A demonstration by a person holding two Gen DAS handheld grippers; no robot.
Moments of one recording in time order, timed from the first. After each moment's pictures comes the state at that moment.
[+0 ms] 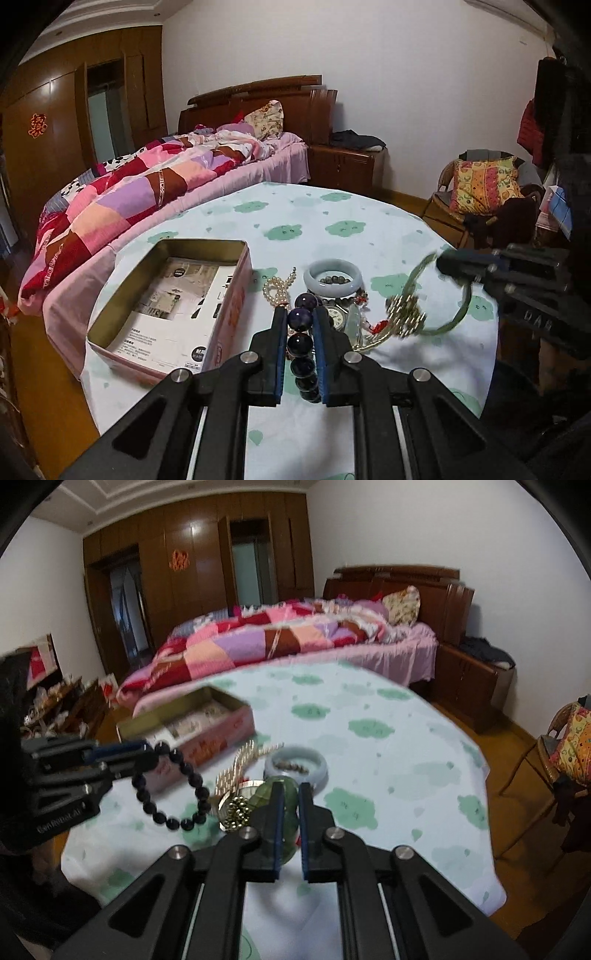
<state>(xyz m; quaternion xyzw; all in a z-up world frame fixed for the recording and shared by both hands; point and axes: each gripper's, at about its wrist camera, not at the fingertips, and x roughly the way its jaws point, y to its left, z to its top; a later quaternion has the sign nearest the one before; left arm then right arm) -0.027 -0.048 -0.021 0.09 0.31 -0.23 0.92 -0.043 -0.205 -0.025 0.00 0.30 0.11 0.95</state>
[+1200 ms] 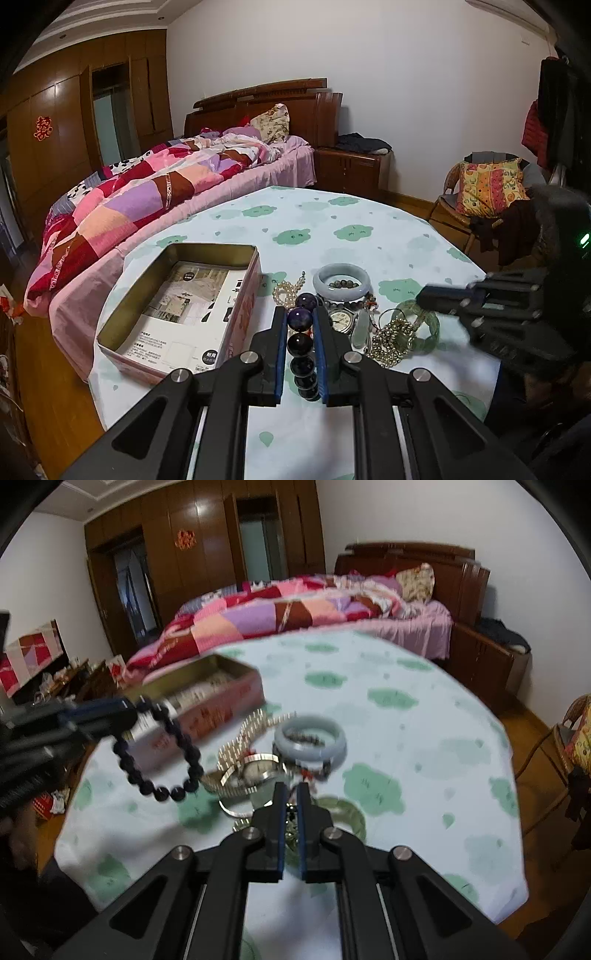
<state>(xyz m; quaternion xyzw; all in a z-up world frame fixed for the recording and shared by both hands) -0.031 -0.045 -0.014 0.09 0.30 -0.22 0.92 -0.029 -0.193 -0.052 0.00 0.34 0.13 0.93</state>
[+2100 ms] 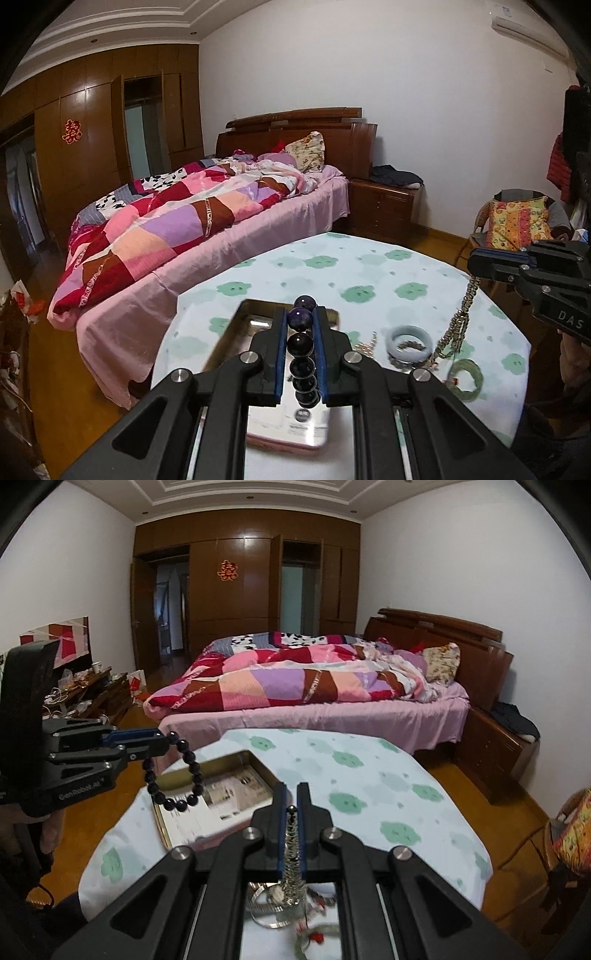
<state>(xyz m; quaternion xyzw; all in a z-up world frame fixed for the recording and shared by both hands) 0.030 0.025 0.046 0.07 0.26 -0.17 0.95 0.019 -0.140 0.042 -0.07 0.25 0.18 0.95</state>
